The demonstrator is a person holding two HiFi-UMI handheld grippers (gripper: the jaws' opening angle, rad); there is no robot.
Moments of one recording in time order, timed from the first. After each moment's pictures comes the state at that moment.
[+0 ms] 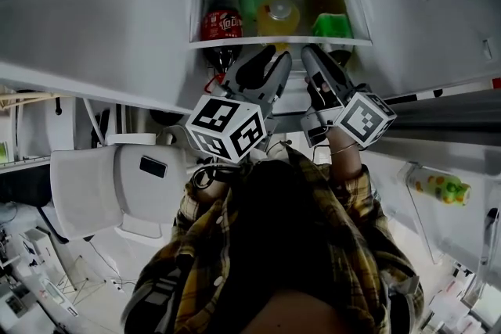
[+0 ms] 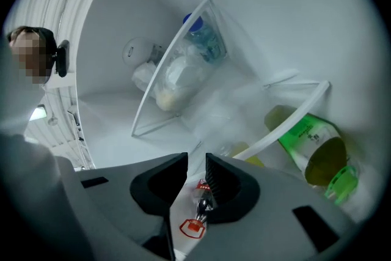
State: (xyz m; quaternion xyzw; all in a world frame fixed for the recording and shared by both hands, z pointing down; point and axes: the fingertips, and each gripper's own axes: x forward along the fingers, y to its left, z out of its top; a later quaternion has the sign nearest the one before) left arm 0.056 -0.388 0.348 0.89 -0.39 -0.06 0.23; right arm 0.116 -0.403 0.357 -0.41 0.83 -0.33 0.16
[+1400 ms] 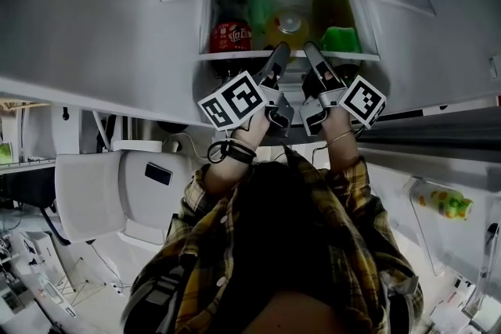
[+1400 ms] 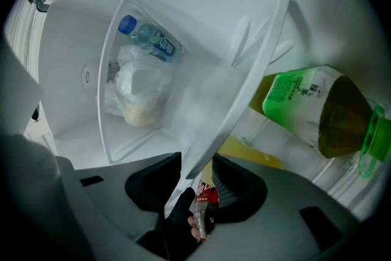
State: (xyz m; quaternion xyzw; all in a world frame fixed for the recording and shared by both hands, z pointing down) left arm 0.036 -0.456 0.404 0.77 -0.42 -0.20 0.45; right arm 0.115 -0.459 0.400 -0.39 0.76 -0.45 0.25
